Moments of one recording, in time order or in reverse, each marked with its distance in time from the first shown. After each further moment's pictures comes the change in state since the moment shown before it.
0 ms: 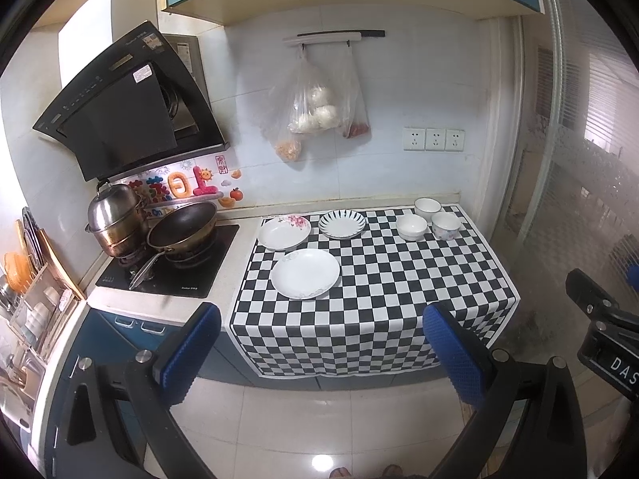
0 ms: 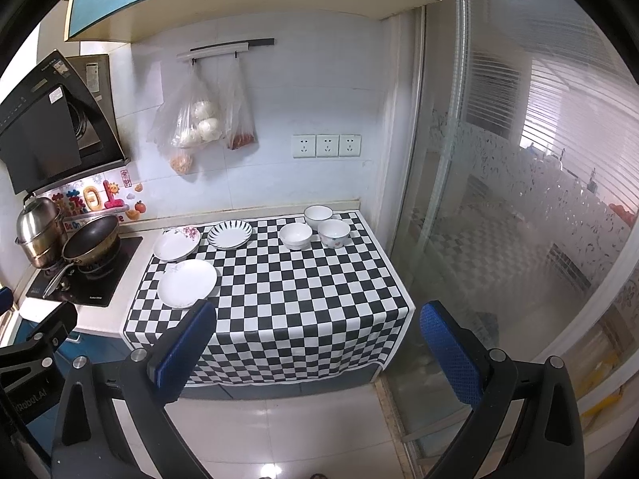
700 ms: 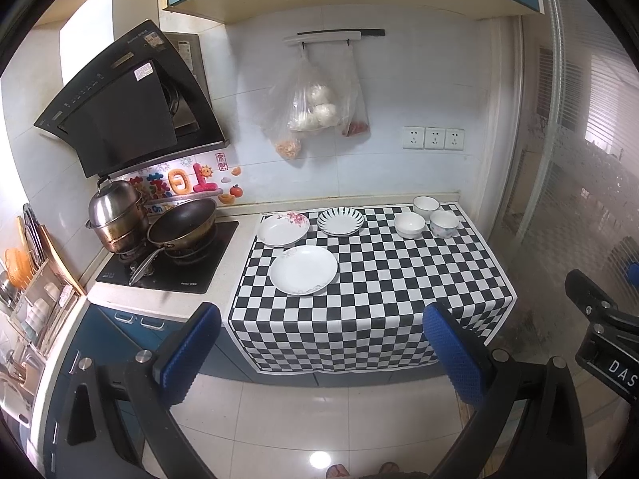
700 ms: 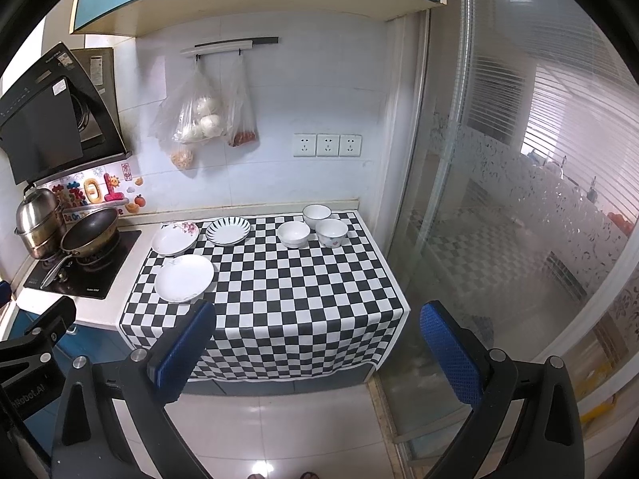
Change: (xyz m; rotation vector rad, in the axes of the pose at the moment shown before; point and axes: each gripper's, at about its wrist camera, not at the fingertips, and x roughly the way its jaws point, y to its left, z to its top) left arm -0.014 -0.007 -0.006 -0.003 0.013 0.001; right arm -0.009 -0.007 0.001 -0.034 0.003 -0.004
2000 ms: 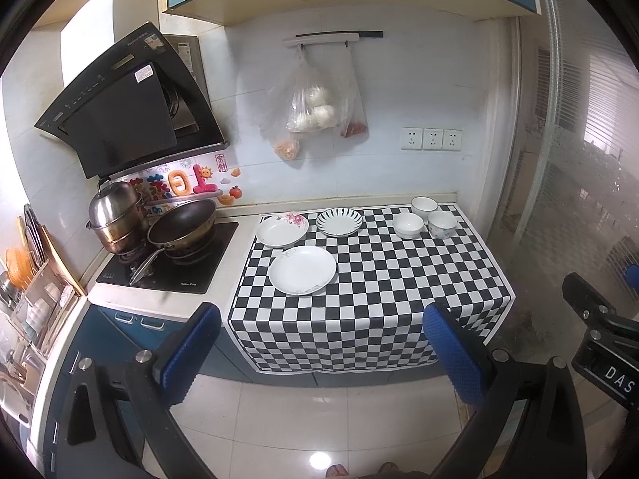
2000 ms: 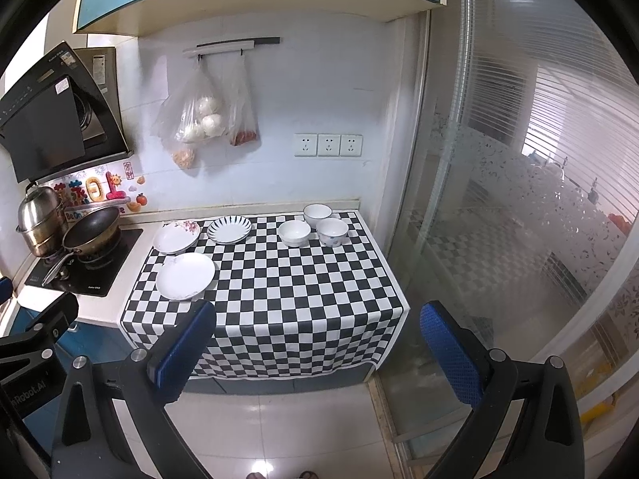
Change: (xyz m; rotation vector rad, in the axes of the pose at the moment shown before) left arm -0.003 -0.003 -0.002 -0.003 -0.005 0.000; right arm -0.002 -0.002 -0.003 -0.004 -0.002 0.003
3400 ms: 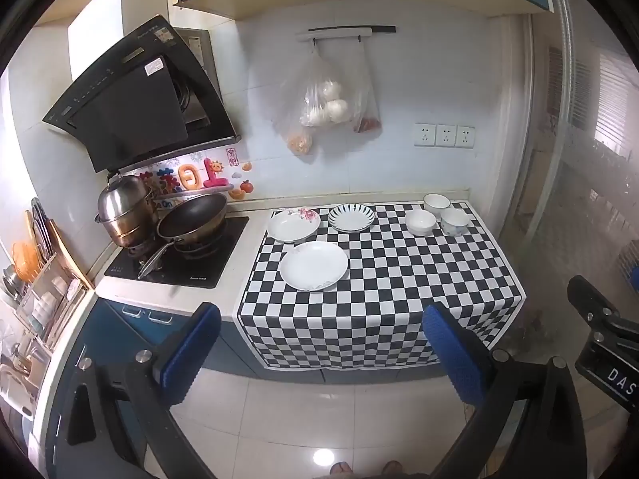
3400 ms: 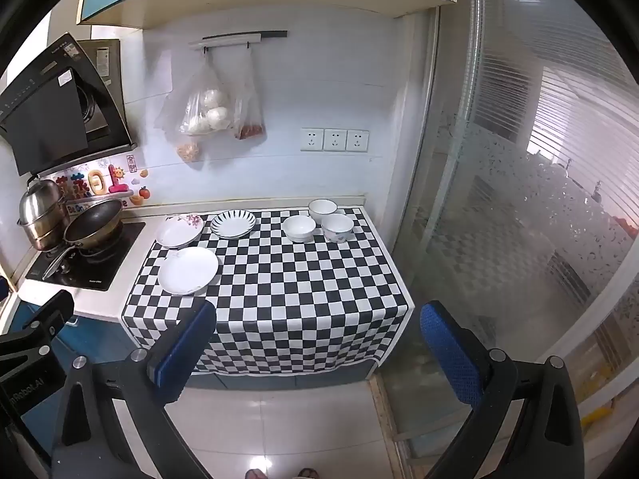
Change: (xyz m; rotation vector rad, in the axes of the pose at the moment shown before) left arm 0.008 0.010 -0.006 -0.007 0.001 0.037; right arm 0.008 0.008 0.003 -0.011 0.025 0.013
